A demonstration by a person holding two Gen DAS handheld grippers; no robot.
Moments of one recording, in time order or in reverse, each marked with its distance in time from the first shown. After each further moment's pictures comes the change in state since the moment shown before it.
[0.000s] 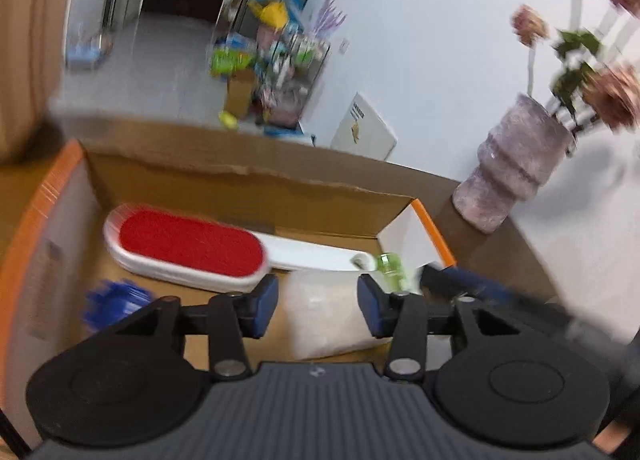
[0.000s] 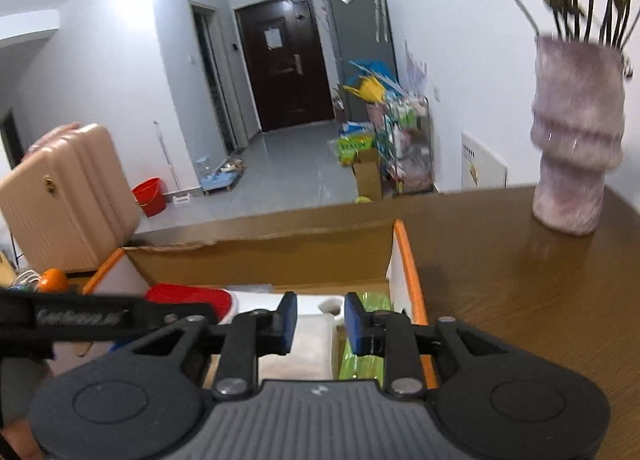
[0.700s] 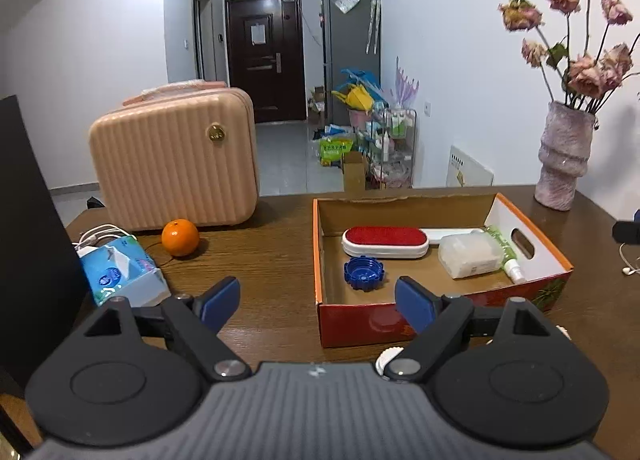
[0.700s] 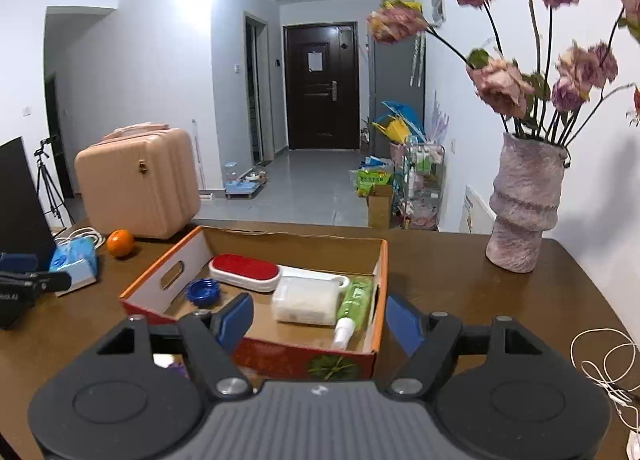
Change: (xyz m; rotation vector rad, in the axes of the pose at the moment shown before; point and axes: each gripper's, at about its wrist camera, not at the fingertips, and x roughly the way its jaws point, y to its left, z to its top) left arm -0.237 0.015 -0.094 0.258 -0.270 0.428; right arm -0.198 0.020 -0.034 -0.184 -0.078 0.022
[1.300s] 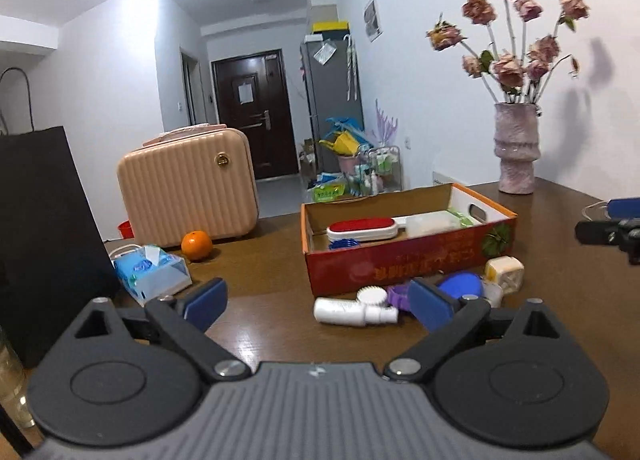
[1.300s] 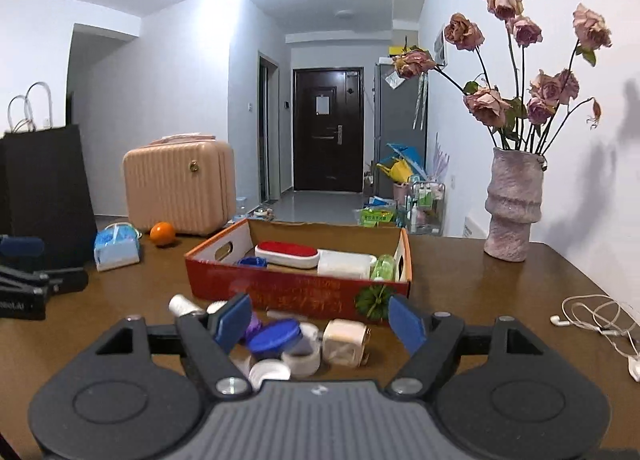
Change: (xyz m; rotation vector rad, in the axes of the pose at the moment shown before) left arm -0.113 -0.023 -0.103 0.102 -0.186 0.011; right arm -0.098 0.062 -0.117 -0.033 -0.153 -0.006
